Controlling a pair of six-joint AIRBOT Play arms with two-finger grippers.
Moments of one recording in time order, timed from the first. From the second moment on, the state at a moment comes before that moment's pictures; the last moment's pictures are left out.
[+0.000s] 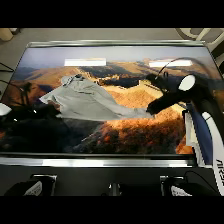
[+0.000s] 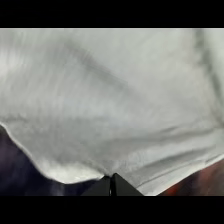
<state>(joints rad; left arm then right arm) 0.13 -1.02 0.87 0.90 -1.06 -1.37 0.08 -1.34 1.28 -1.14 1.32 0.90</state>
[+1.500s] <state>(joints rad) 0.11 -0.99 1.36 0.90 -0.80 -1.33 0.08 -1.34 2.01 -1.59 0.99 1.07</state>
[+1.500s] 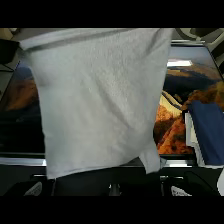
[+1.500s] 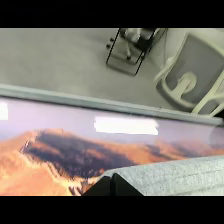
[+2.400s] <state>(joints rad) 0.18 -1.49 1.33 1.00 -1.17 -1.41 -0.09 -1.83 2.00 -1.37 1.41 1.10</state>
